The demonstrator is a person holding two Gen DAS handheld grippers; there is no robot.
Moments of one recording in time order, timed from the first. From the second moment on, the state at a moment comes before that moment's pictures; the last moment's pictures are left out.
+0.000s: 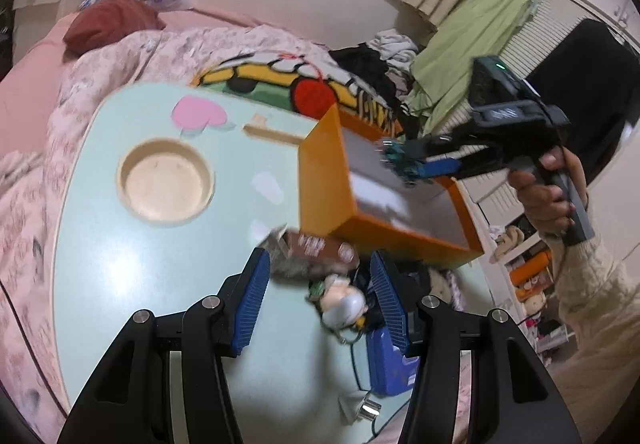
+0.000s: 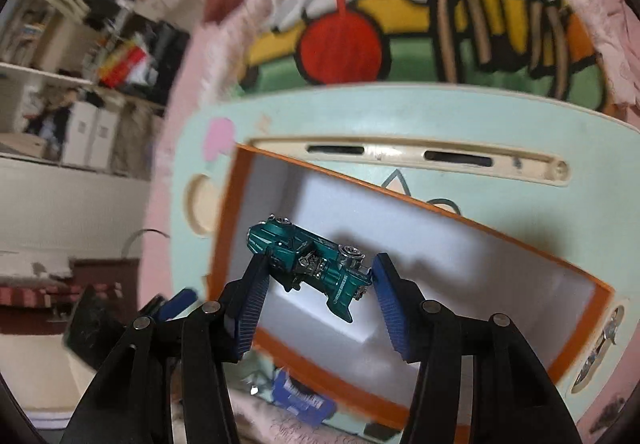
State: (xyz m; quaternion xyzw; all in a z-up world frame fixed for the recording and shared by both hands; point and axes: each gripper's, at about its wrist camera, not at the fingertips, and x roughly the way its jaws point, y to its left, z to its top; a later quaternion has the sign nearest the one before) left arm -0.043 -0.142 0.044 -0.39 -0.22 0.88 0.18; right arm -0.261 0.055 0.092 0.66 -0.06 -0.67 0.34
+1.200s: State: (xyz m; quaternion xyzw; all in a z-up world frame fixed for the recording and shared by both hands) left arm -0.171 -0.019 0.099 -0.56 -0.12 0.76 0.29; right arm -0.101 0.199 0.028 0.58 0.00 -0.76 0.30
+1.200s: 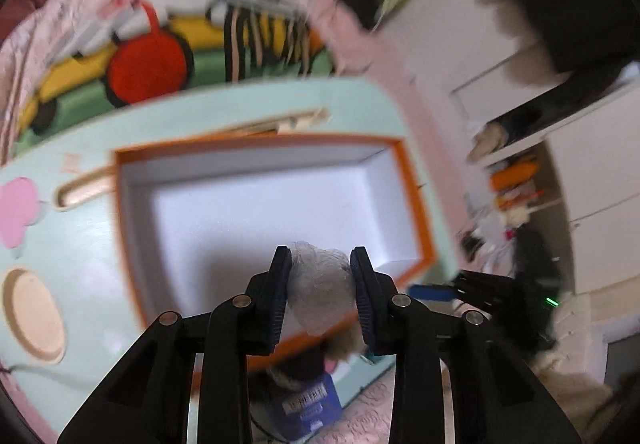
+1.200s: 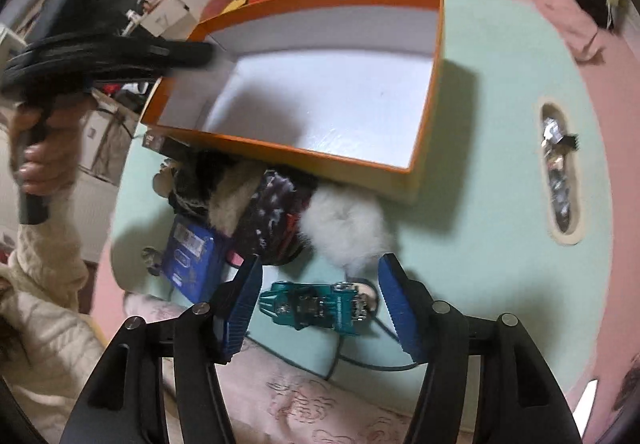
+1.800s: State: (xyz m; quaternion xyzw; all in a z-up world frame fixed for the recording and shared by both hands) left arm -0.065 0.009 0.070 -0.51 -0.09 0.78 0.36; right arm -0.091 0.184 0.032 0.56 0.03 -0.78 0.29
